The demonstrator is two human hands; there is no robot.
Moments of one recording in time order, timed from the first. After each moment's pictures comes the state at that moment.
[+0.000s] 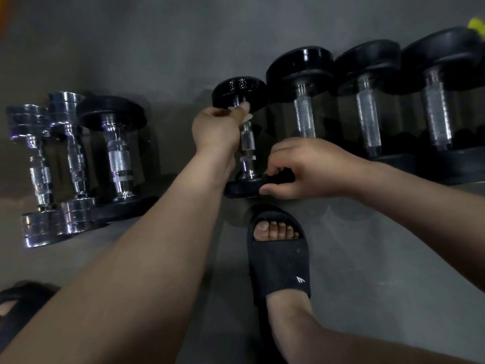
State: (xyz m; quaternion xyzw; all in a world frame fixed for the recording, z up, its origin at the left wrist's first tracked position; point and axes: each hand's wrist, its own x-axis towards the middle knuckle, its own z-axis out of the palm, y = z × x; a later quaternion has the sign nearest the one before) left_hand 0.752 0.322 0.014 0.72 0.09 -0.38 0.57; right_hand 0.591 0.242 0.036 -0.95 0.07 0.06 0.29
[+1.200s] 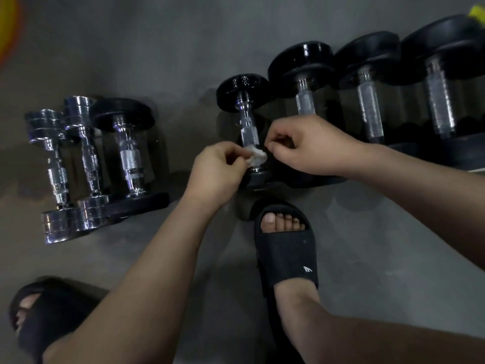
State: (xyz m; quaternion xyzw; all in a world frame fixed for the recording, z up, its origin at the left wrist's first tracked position) left_hand 0.740 0.402 0.020 0.81 -0.26 -0.39 0.35; right_hand 0.608 0.243 0.051 -0.91 0.23 0.04 0.35
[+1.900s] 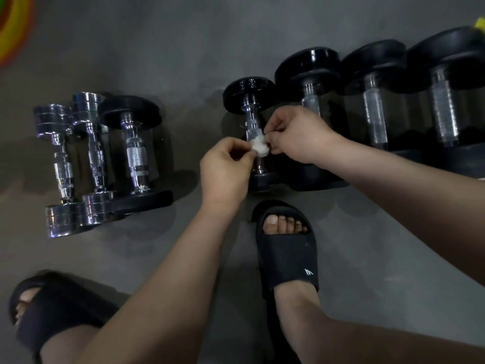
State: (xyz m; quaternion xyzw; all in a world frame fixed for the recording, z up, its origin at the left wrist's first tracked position) left_hand 0.722 0.393 0.018 0.82 -0.16 -0.30 0.46; right_hand 0.646 0.248 0.035 -0.76 0.45 0.06 0.47
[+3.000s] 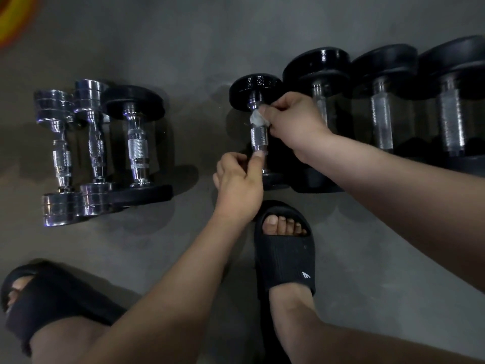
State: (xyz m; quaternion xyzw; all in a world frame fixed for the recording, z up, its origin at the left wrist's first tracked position) left_hand 0.693 0.402 0.021 0.84 -0.10 -0.39 0.37; right_hand 0.674 0.244 0.007 -0.63 0.53 -0.07 0.55
